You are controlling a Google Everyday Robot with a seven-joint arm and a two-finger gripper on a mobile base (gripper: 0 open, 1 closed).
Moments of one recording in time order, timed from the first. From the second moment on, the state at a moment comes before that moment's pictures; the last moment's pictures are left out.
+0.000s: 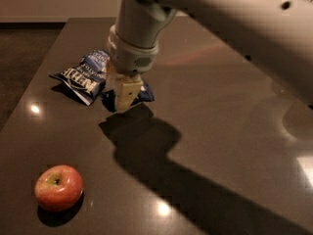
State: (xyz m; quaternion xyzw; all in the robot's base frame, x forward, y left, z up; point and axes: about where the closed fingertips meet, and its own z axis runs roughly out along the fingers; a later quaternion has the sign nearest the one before) arm 0.494 0.085 0.905 -0.86 0.48 0.08 0.17
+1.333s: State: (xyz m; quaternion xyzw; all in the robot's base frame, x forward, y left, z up) arm 0.585 0.118 0.875 -0.82 0.54 0.07 0.17
